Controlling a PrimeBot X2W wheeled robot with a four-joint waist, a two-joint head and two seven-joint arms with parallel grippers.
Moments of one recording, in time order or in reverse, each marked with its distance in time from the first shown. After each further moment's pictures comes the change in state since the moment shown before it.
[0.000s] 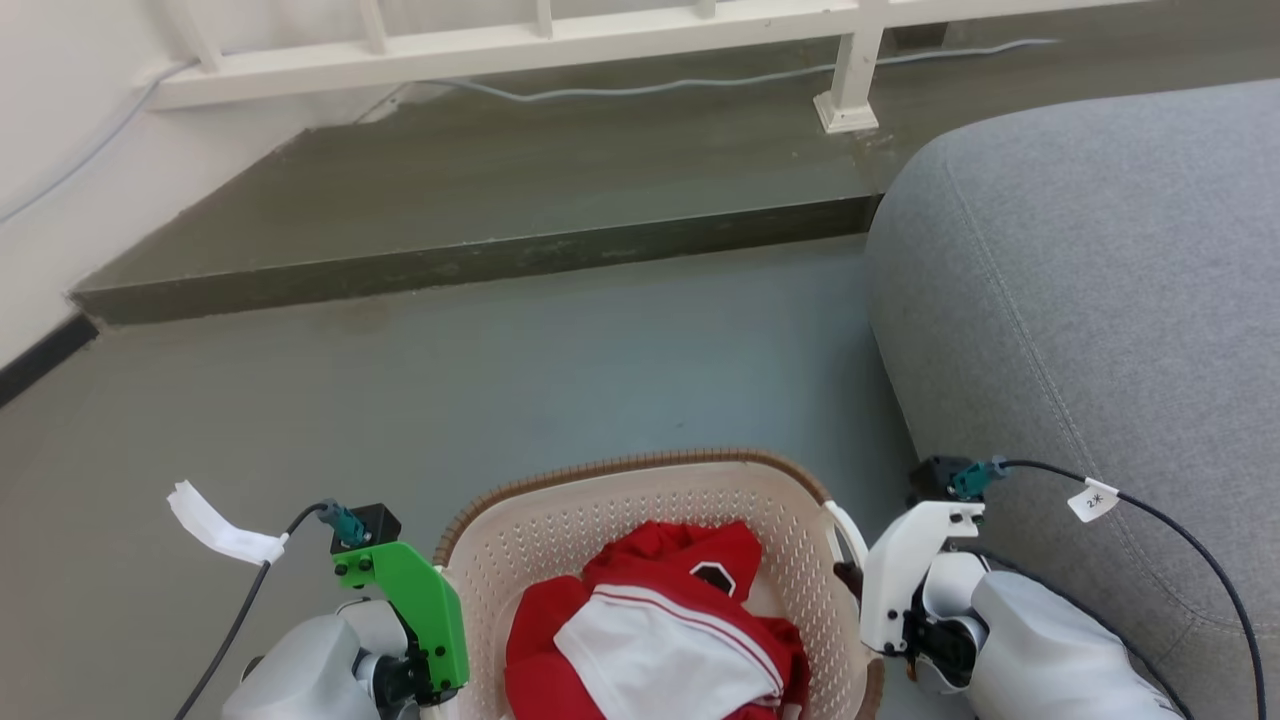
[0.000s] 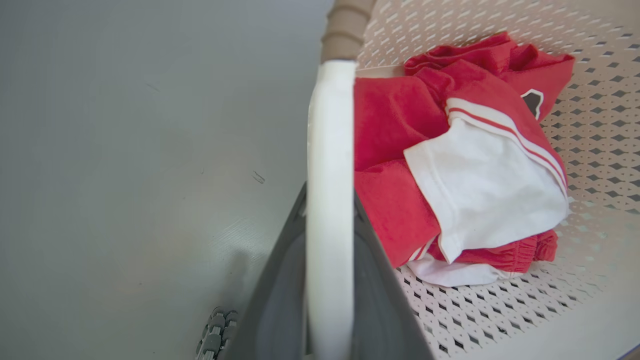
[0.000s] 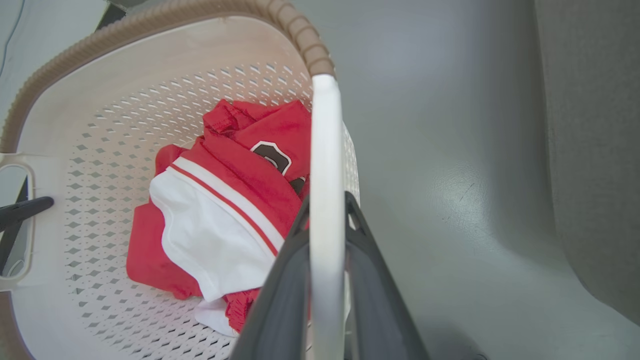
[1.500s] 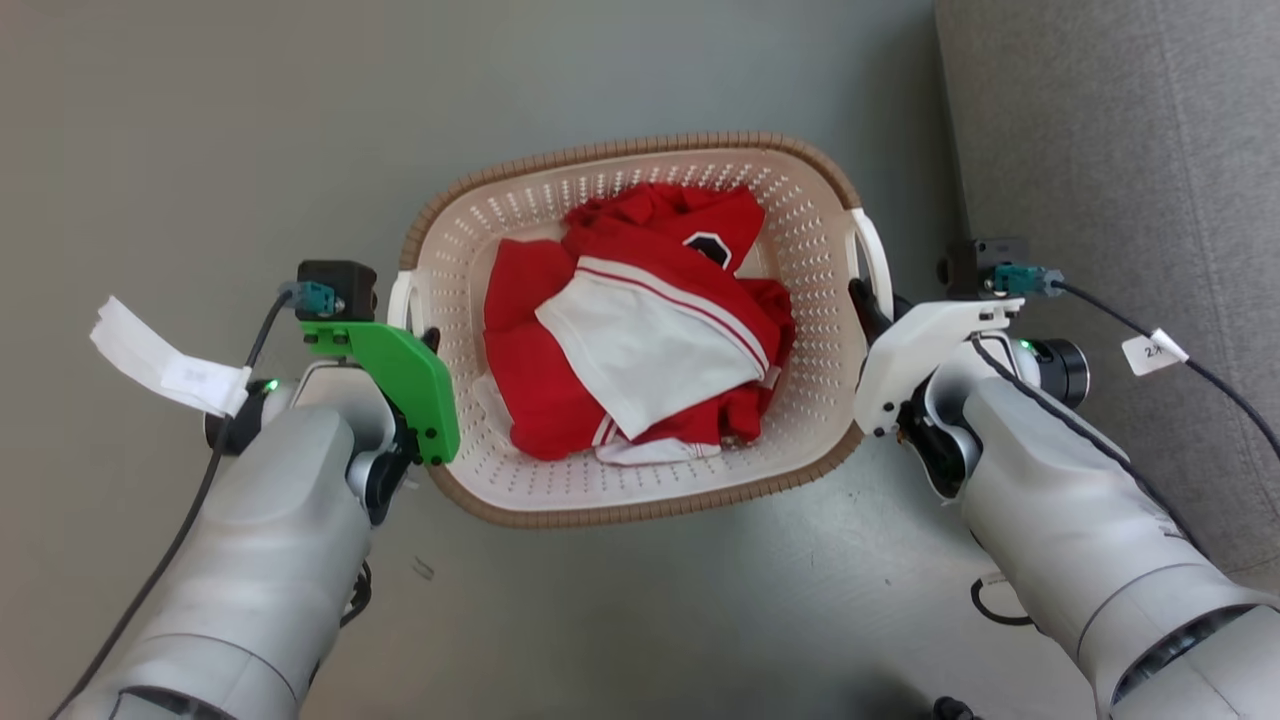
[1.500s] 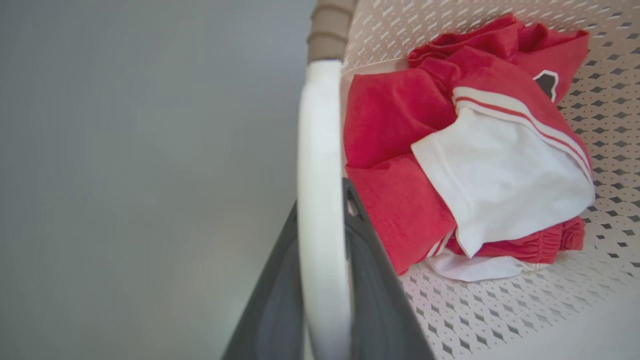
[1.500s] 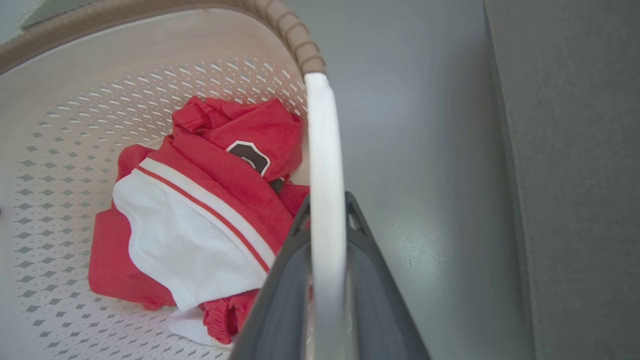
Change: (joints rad) left arm -0.292 0.014 -0.038 -0.040 0.135 0.036 -0.355; right arm -0.286 -0.013 0.005 -0.008 -0.095 -0.088 -0.378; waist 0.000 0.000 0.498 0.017
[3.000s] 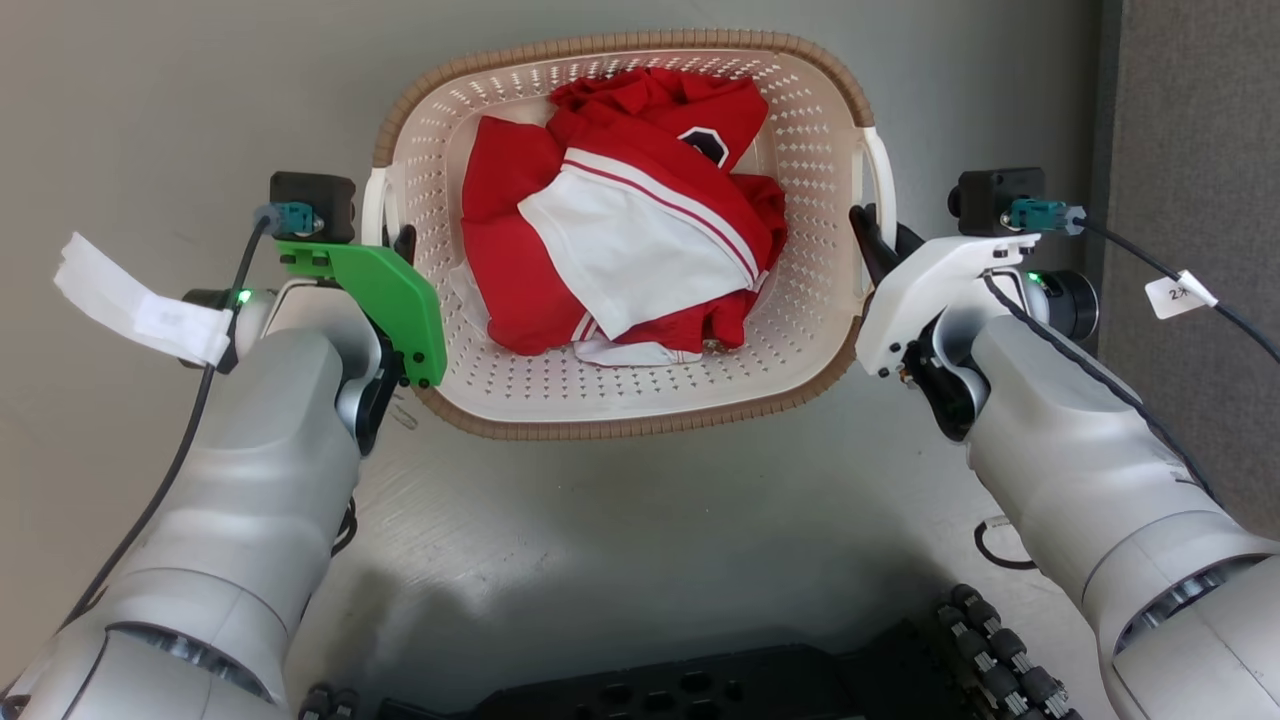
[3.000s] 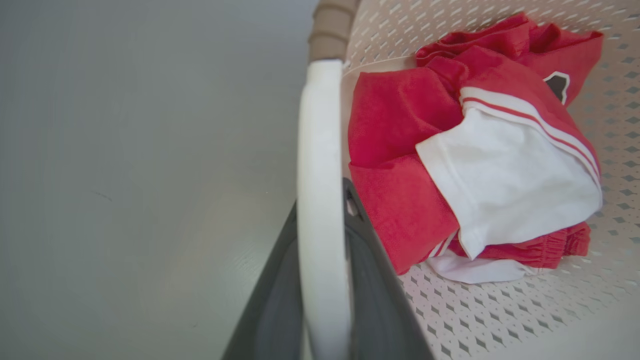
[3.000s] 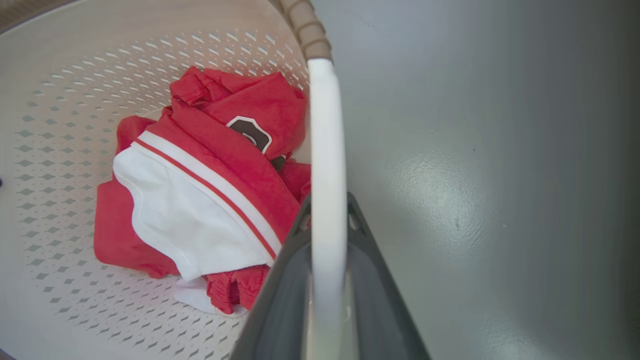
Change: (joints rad) left arm -0.129 -0.012 -0.027 0.062 0.034 0.020 -0.114; right arm -0.102 0.001 -0.001 0.039 -0.006 0.047 -0.031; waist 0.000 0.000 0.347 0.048
